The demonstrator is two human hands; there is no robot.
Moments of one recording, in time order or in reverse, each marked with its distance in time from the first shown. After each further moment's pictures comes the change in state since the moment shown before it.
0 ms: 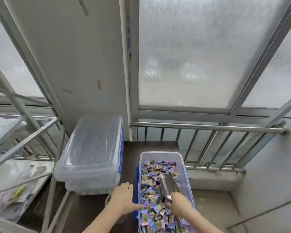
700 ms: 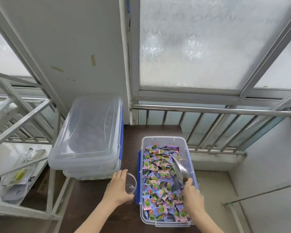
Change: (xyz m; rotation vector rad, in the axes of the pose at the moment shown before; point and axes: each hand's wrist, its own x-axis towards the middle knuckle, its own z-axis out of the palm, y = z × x) left_hand 0.018 -0.032 0.048 -0.408 0.281 -0.043; right_hand 0.011 0.035 0.046 0.043 0.359 0.202
